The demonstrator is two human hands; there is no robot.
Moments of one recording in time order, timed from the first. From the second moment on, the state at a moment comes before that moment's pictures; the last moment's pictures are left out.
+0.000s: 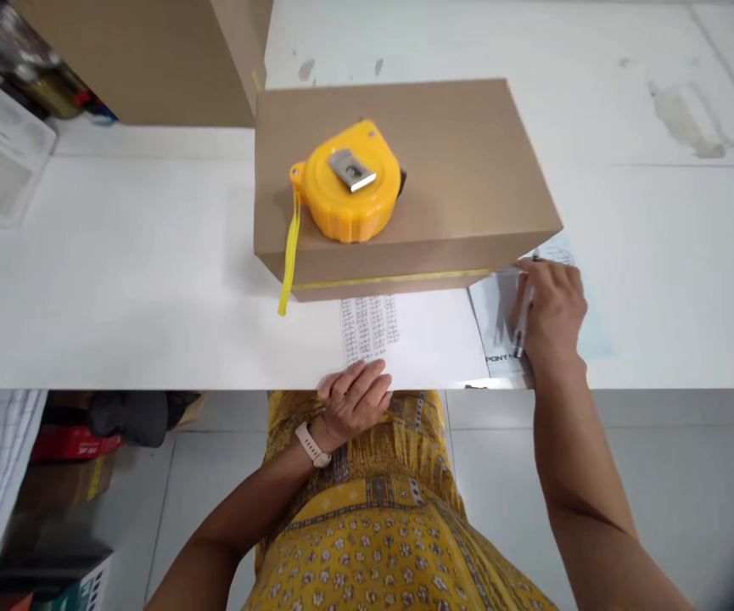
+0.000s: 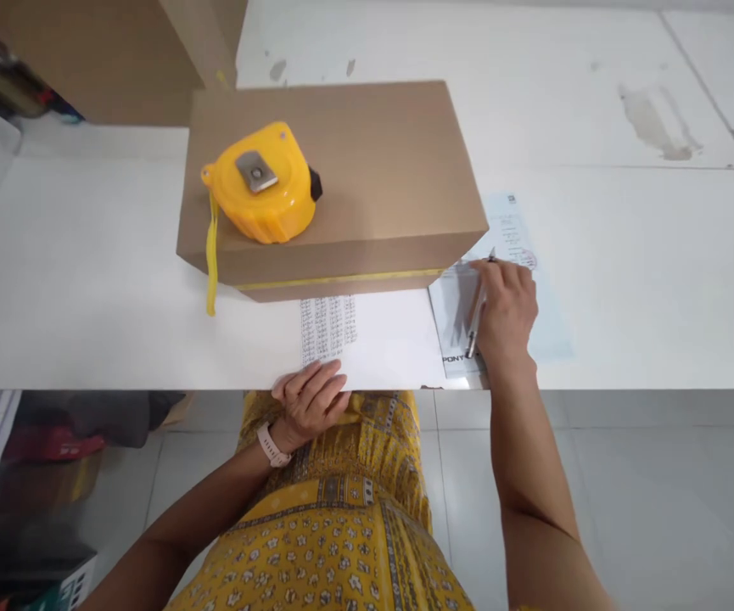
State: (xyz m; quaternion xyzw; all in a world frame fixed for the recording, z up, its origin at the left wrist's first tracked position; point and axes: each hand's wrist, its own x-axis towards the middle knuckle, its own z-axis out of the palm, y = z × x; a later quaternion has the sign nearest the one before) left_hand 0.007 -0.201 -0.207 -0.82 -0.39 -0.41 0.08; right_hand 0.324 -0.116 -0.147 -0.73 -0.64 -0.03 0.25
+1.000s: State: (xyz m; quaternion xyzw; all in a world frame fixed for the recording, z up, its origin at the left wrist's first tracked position) left_hand 0.014 -0.075 0.031 -0.56 -0.37 -0.48 -0.57; right_hand 0.246 -0.120 -0.002 -0.48 -0.56 0.41 0.54
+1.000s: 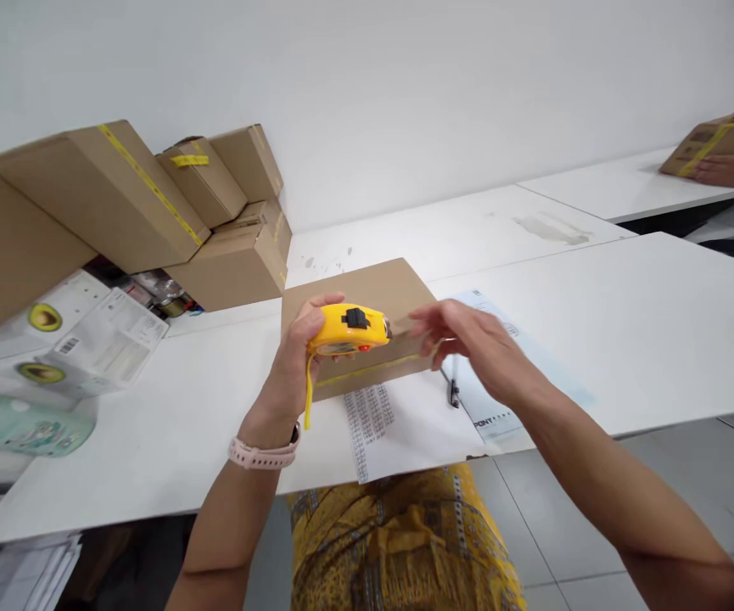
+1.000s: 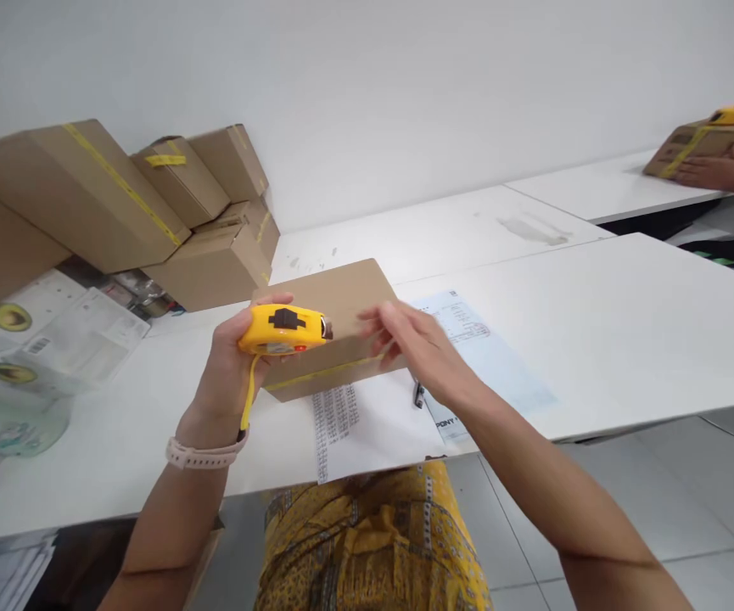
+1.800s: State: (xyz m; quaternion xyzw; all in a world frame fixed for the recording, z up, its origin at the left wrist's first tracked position) left_hand -0.129 0.025 0.025 -0.51 -0.55 -0.42 -0.51; right_hand 0.323 -0.005 -0.038 -0.53 -0.47 0.47 0.51
